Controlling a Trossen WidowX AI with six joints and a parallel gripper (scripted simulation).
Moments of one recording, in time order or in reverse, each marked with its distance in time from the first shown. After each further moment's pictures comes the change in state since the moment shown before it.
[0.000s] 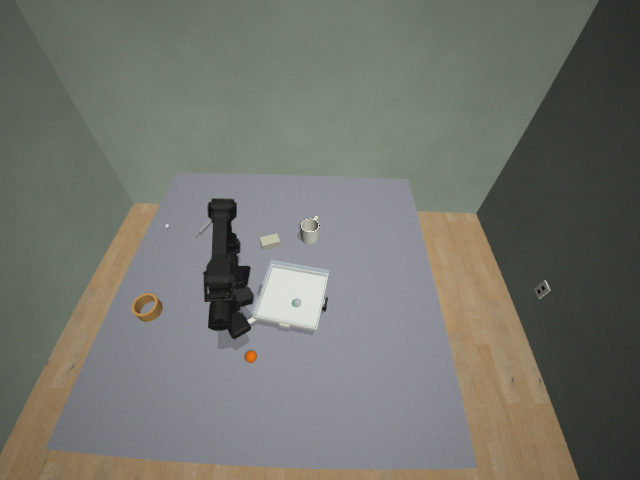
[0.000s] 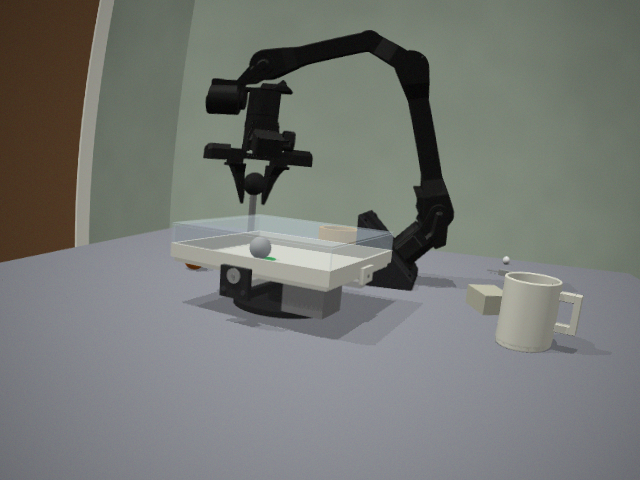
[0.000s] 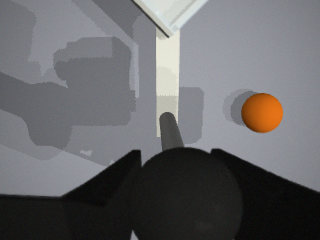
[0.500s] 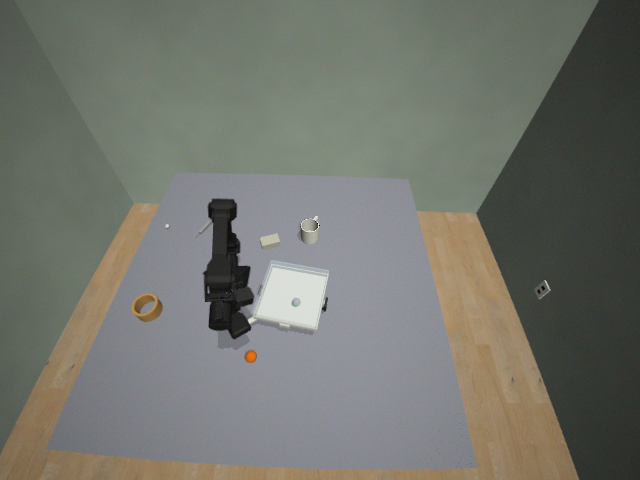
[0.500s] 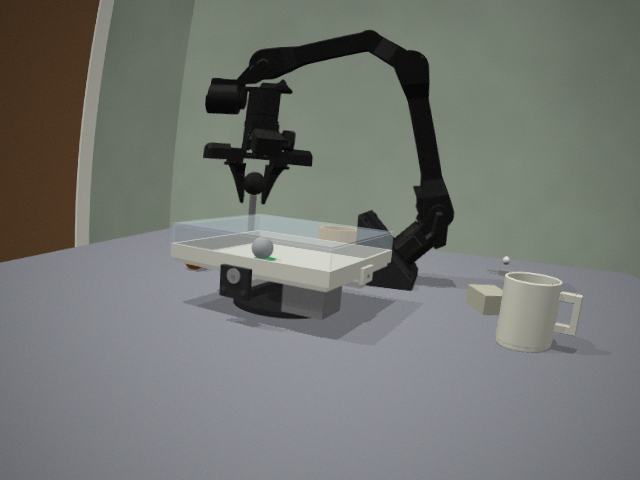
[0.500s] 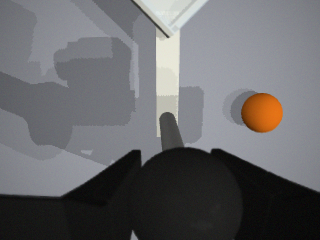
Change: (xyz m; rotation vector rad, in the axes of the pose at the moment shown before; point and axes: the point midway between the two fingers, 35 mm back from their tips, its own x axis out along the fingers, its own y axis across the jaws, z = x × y) arm -0.001 0.000 0.000 0.000 0.003 0.003
